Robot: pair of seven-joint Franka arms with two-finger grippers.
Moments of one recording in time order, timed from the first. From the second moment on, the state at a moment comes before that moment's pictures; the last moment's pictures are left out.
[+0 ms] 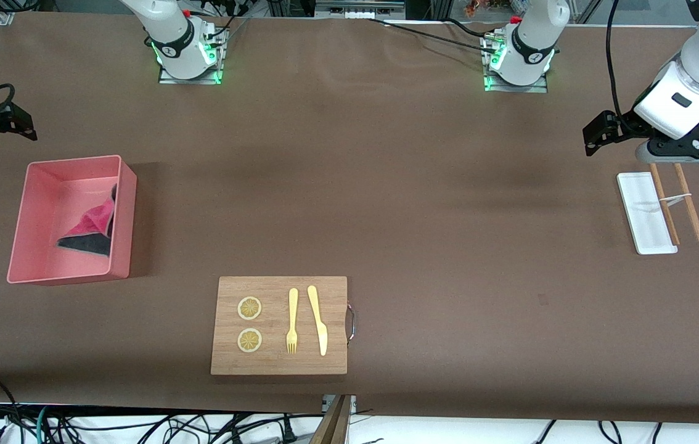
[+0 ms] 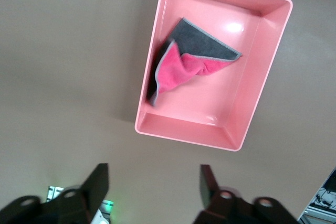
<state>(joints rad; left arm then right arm) 0.00 -0.05 -0.13 -1.70 0.05 1.62 -0.13 -0.01 -0.08 -0.15 -1.83 -0.11 1.62 -0.44</state>
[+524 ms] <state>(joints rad) 0.00 -0.05 -0.13 -1.70 0.05 1.62 -0.13 0.06 -0.22 -0.05 -1.81 -0.06 1.51 -0.09</state>
